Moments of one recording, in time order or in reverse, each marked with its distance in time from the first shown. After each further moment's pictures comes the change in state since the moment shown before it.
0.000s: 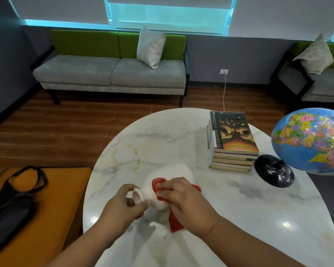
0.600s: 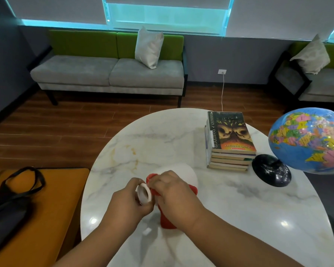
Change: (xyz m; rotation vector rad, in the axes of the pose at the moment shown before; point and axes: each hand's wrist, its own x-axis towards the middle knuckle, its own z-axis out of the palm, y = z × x) left_hand 0.005 0.012 0.018 0.271 0.182 0.284; right_hand 0.029 -0.026 -0.003 -0.108 -0.026 0.006
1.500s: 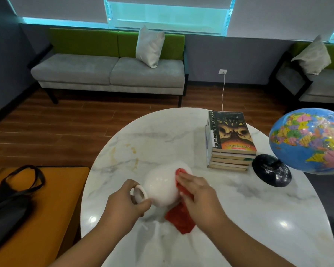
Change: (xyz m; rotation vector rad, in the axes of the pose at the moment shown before) left_hand -0.001 -0.008 -0.003 -0.083 -0.052 -0.123; right_hand -0.038 0.043 0.001 0.162 0.212 0.316
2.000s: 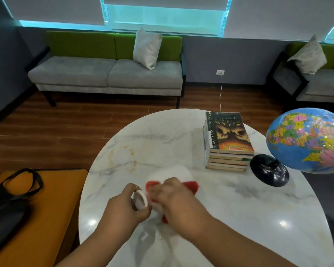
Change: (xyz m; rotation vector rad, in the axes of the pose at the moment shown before) left_hand -0.005 0.000 0.002 0.122 0.018 0.093; right_hand 0.007 -0.044 0.002 -0.258 -0.358 -0.285
